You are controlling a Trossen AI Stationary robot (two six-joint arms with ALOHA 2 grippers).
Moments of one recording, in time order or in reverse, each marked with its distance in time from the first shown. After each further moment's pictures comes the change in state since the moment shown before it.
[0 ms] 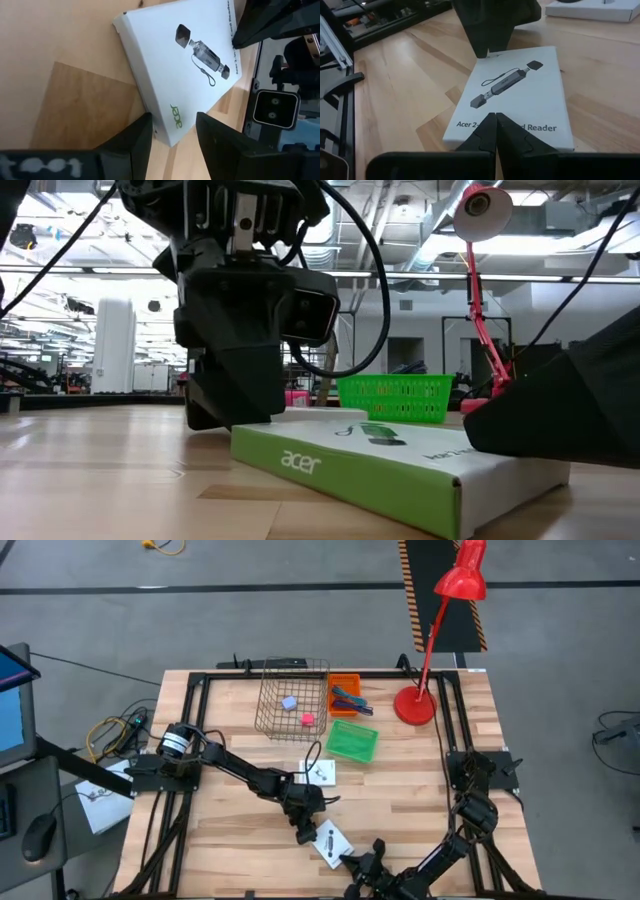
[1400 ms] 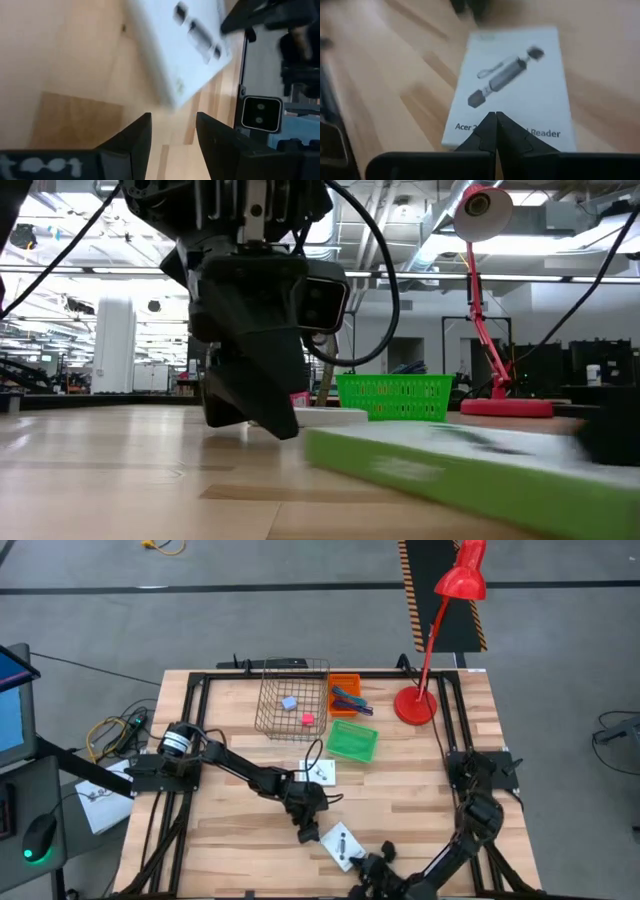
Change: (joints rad) left arm 0.027 0.000 0.001 0.055 0.012 0.030; right arm 0.037 -0.063 0.093 -0.348 -0.257 0.155
